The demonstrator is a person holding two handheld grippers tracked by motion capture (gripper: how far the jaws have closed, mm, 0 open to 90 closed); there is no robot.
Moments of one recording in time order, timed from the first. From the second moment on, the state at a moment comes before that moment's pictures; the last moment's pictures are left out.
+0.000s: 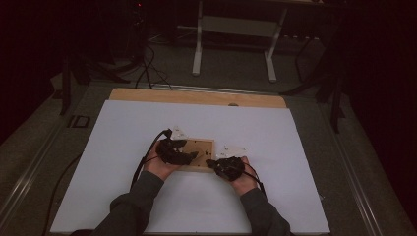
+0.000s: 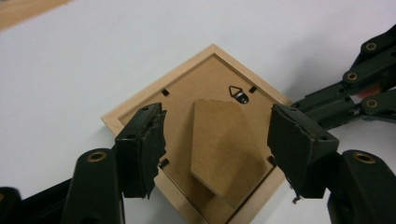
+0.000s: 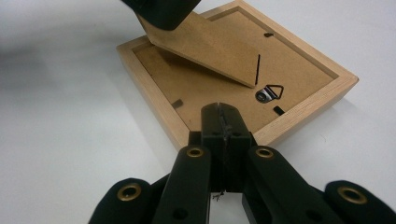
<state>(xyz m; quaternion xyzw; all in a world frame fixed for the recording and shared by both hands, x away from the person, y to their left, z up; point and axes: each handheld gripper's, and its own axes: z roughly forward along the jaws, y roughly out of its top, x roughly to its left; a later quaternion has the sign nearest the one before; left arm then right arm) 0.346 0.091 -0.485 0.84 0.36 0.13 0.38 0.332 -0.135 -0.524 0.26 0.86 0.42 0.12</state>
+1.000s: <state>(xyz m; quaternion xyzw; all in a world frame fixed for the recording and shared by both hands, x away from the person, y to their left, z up) 0.352 0.095 -0.506 0.84 0.39 0.06 0.37 0.331 -0.135 -0.524 0.26 0.86 0.42 0.12</state>
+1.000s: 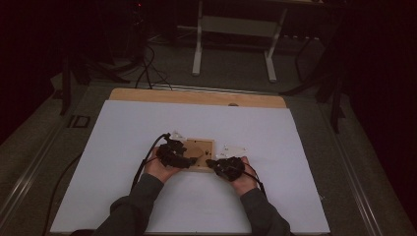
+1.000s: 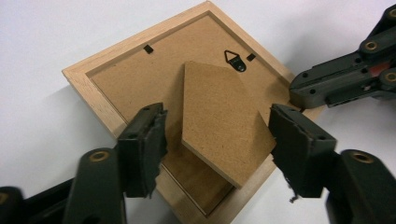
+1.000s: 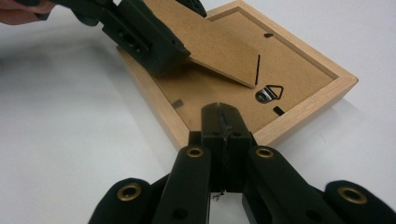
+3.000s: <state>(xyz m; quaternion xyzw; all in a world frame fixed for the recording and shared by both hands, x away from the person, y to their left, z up) 0.368 0.102 -0.508 0.81 0.42 -0.04 0.40 0.331 -0.135 -0.524 0.26 0.86 0.42 0.12</state>
